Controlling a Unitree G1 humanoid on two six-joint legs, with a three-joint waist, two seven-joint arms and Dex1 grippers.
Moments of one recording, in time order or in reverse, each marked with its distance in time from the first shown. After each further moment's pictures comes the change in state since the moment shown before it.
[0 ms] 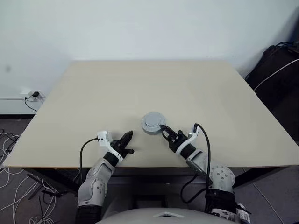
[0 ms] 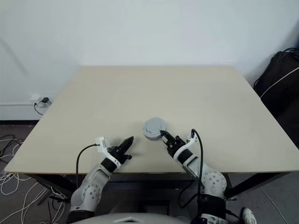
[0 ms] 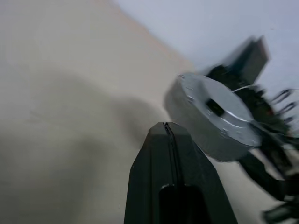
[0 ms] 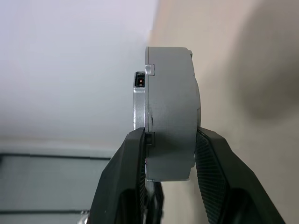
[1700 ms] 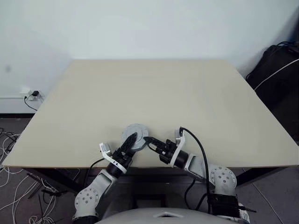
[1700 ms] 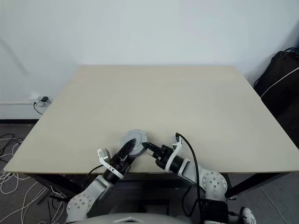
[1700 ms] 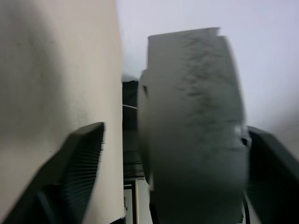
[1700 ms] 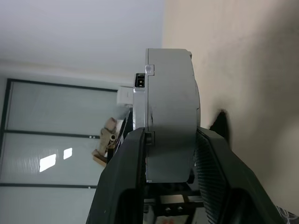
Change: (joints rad) left arm 0.079 -0.001 0.051 0.031 -0.693 0.367 0.129; right arm 0.063 -0.085 0.149 -0.106 0.138 0.212 -0.065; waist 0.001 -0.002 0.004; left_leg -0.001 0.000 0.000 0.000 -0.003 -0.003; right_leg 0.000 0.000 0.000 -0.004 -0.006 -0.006
